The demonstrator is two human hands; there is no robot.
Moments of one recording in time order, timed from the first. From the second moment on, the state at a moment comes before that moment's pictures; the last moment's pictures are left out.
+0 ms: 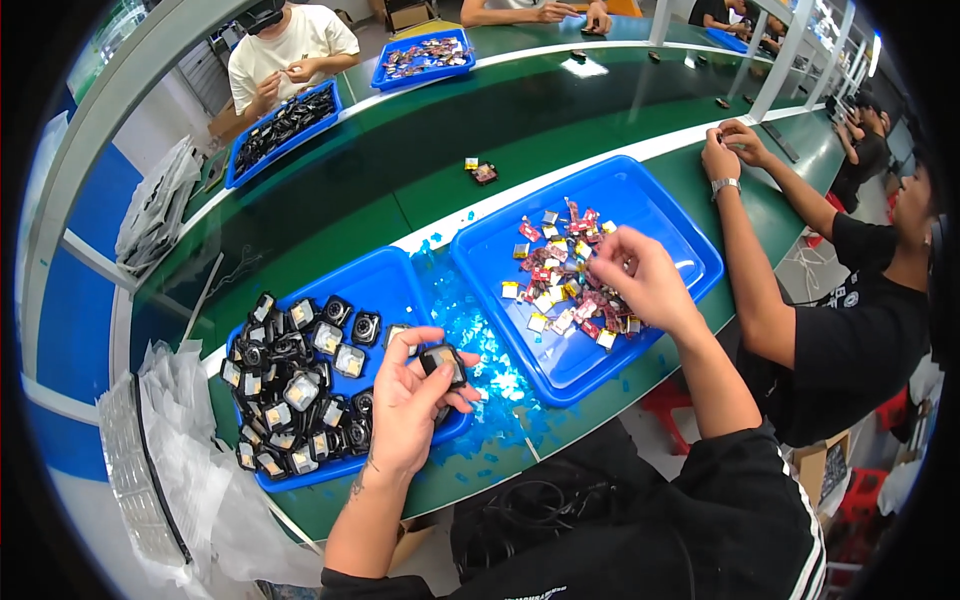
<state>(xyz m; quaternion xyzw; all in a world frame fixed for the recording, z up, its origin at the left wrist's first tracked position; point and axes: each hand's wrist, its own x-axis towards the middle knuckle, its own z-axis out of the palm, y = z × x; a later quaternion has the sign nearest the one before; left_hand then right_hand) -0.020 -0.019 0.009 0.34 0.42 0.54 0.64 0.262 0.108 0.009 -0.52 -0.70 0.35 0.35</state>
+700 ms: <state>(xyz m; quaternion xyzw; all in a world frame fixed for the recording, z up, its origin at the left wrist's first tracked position) -0.013 -0.029 0.001 0.50 0.50 0.53 0.47 0.259 0.079 0.006 -0.46 -0.72 0.31 0.41</state>
